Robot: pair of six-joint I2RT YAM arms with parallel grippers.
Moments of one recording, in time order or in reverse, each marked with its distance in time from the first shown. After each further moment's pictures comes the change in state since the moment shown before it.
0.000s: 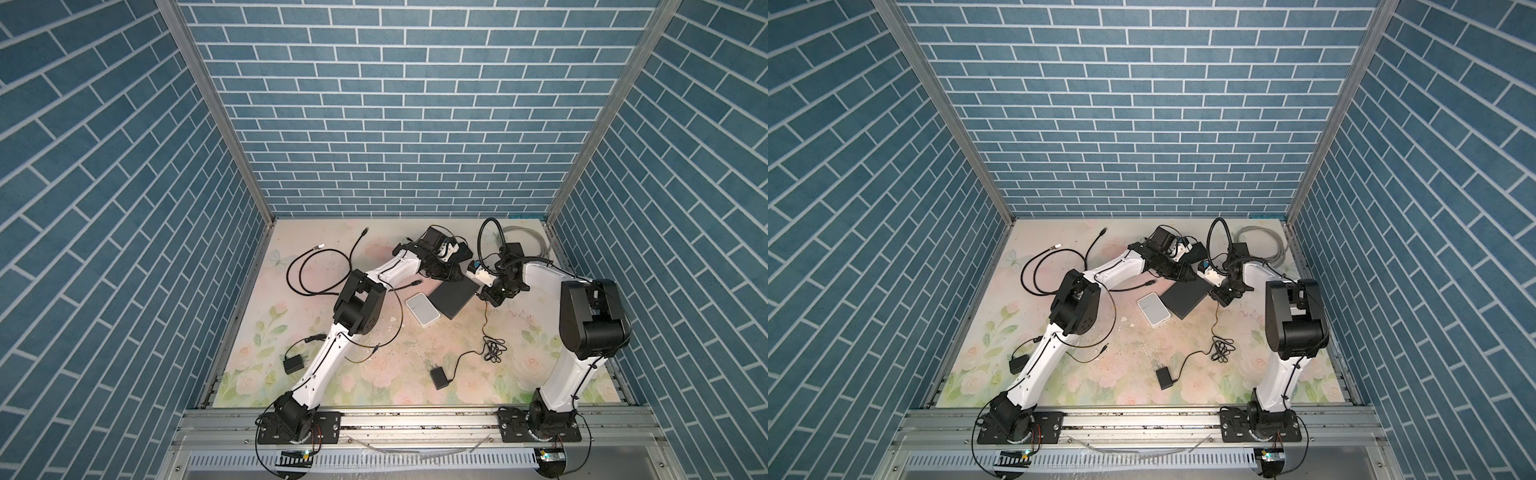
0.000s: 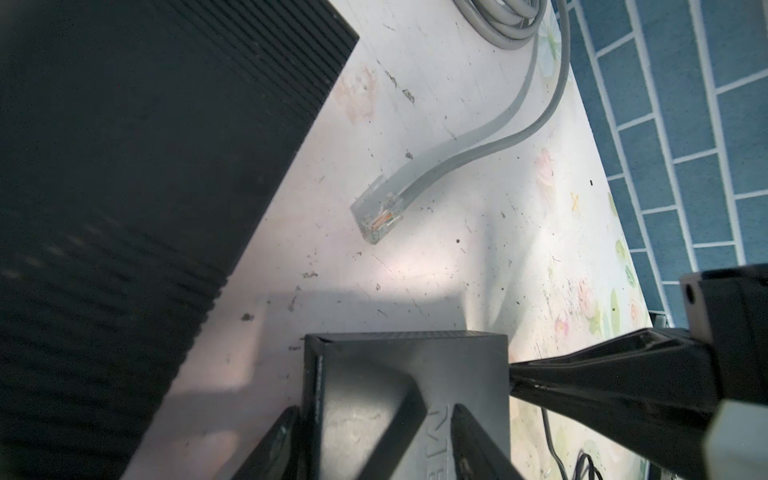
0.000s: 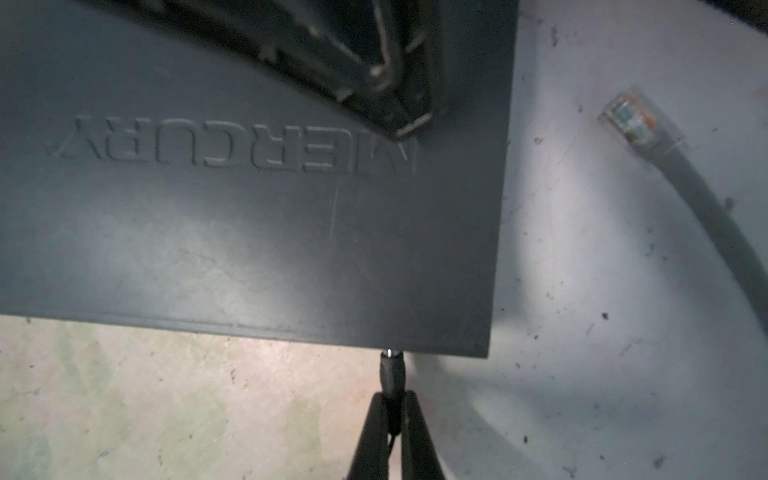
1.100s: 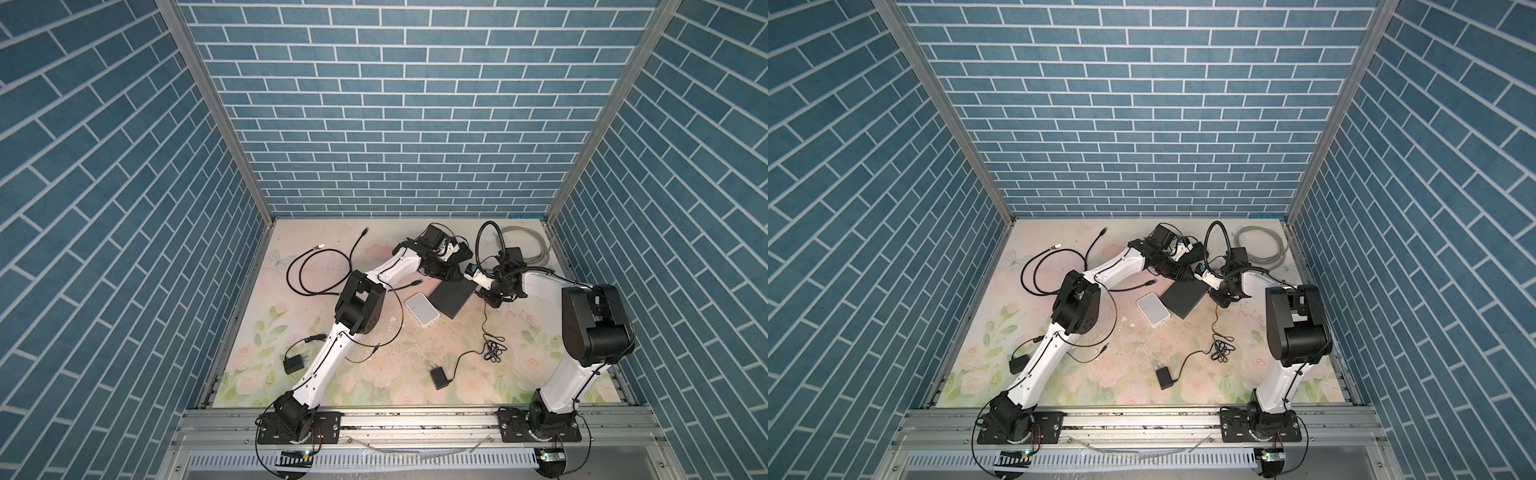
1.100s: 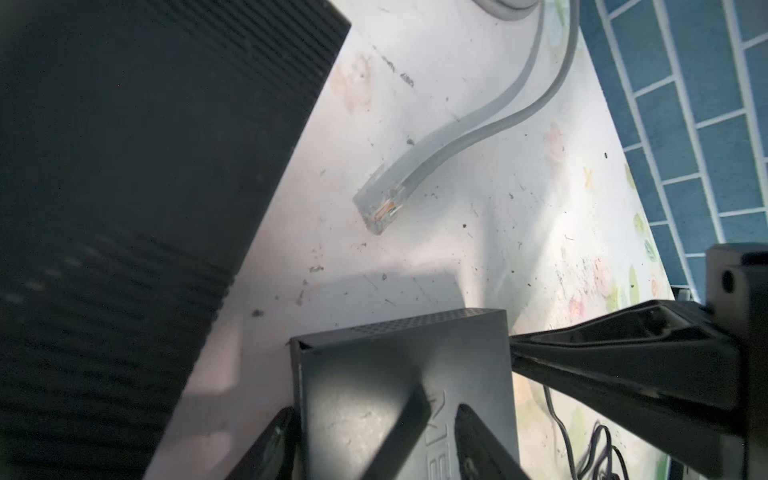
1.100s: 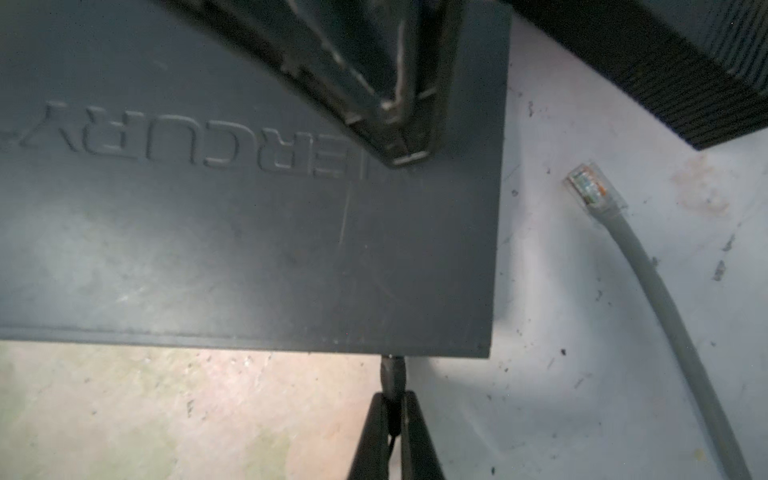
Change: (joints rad) left arm 0.005 0.031 0.079 -0.083 0.002 0.098; right arm 0.038 -0.056 -0.124 0.216 0.034 -0.076
